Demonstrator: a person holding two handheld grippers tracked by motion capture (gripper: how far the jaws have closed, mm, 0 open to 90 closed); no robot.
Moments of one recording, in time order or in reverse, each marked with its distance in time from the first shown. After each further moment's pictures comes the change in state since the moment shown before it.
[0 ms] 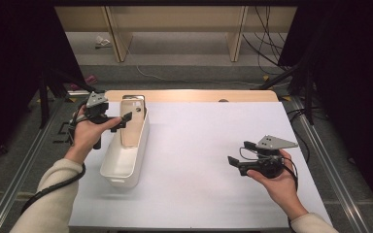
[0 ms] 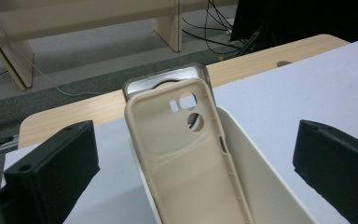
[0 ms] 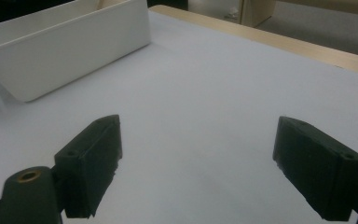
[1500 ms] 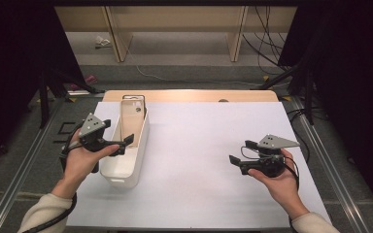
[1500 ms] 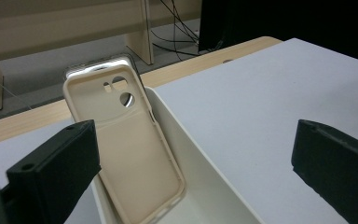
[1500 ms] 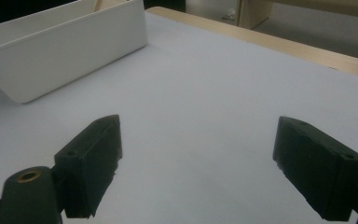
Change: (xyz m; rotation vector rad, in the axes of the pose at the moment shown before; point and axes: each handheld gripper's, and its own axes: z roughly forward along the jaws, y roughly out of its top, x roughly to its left) left arm -0.046 -0.032 -0.056 -0.061 -0.107 0.051; right arm -0.003 0.001 -0.002 -0.007 -0.007 0.001
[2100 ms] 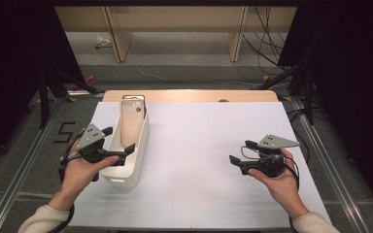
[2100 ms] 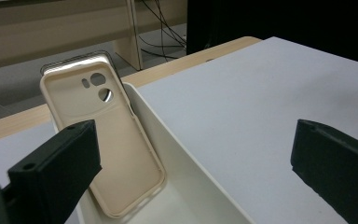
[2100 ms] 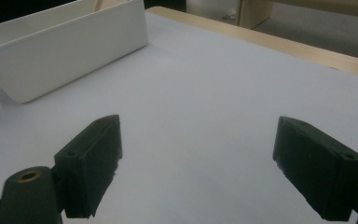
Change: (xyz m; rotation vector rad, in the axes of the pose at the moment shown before) left arm -0.015 -0.014 -0.015 -0.029 -0.043 0.037; right arm 0.000 0.000 0.000 0.003 0.002 0.002
